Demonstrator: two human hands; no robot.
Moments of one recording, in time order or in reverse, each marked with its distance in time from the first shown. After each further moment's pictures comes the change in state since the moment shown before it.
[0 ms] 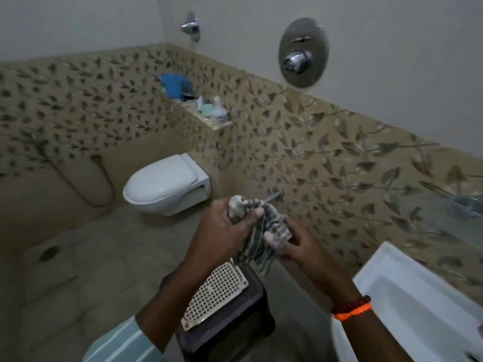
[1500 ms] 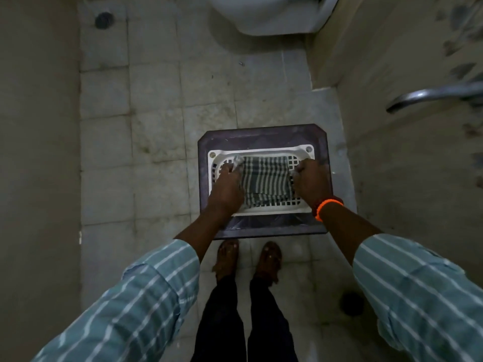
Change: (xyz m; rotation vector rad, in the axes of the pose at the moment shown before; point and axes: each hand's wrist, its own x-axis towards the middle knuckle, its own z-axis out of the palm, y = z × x) left_hand -0.054 -0.505 0.062 0.459 -0.046 -0.891; right_hand 0.251 0.437 0.086 -0.987 -0.267 0.225
